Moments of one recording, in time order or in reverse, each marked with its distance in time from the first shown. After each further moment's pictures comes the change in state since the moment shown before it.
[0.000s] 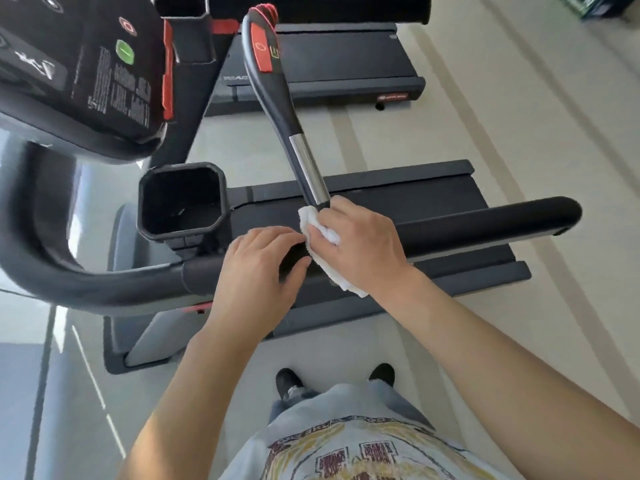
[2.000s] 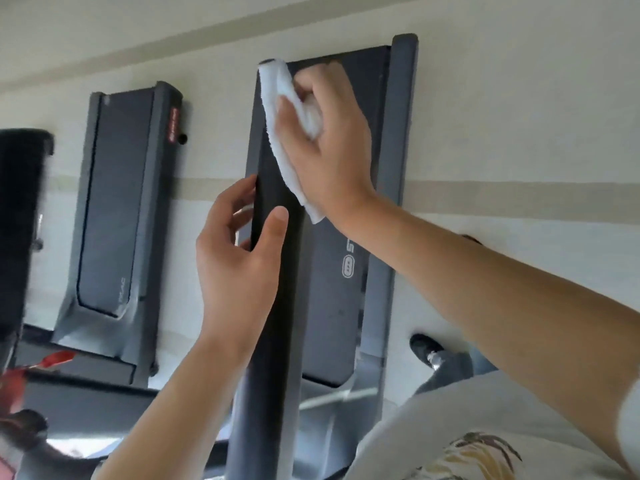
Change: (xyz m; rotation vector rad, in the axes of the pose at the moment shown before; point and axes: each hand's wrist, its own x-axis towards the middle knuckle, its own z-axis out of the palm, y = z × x) left_hand 0.201 0.233 0.197 -0.327 -0.642 0.160; right_hand -0.073 0.278 -0.086 0.307 1.282 1.055
